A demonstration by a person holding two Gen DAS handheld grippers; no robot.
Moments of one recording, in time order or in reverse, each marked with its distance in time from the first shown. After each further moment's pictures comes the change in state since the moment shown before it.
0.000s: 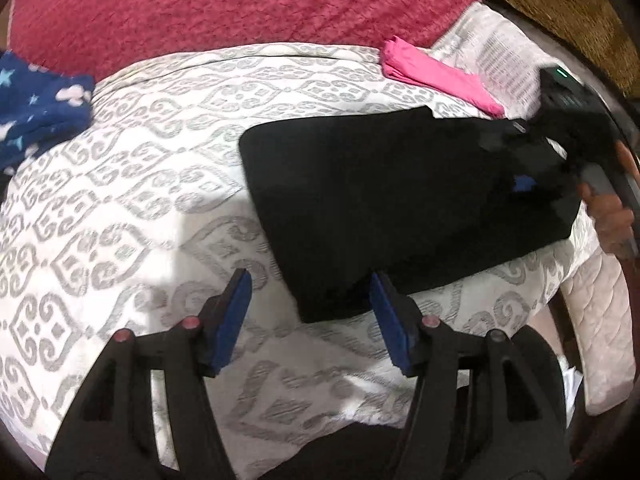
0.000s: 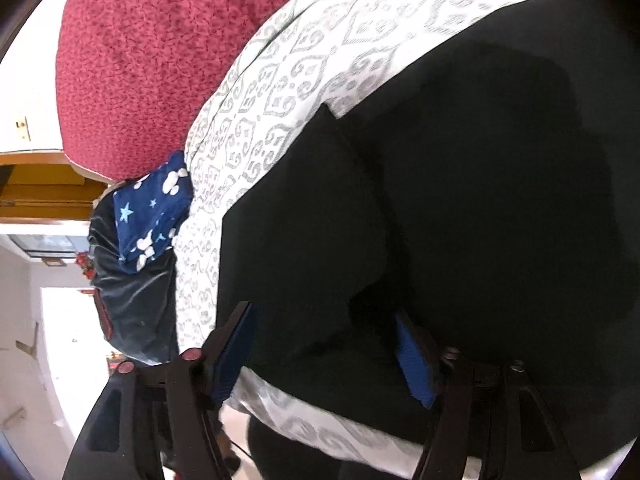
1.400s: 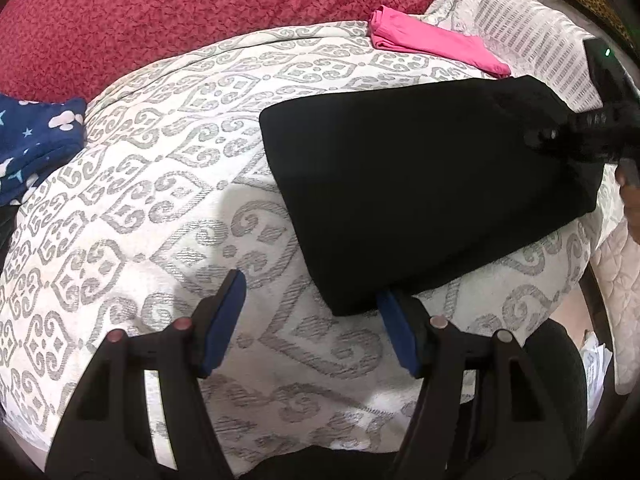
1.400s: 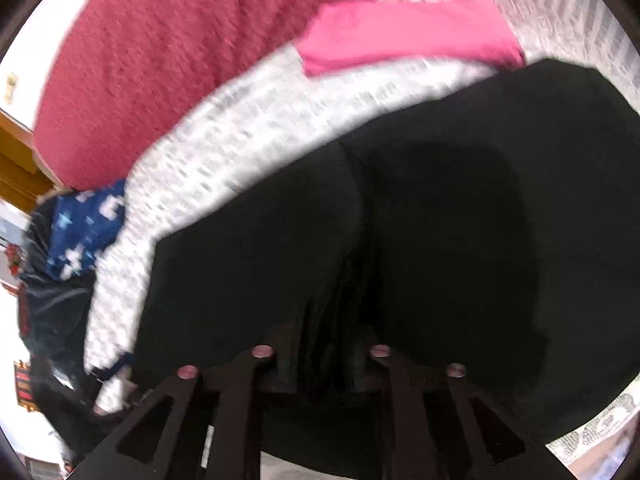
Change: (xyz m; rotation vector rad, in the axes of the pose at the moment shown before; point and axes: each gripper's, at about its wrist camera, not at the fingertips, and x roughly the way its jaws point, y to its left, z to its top) left arm 0.014 -0.035 0.010 0.090 0.065 0.100; right arm -0.058 -0.042 -0.031 -0.148 -0.278 -0.334
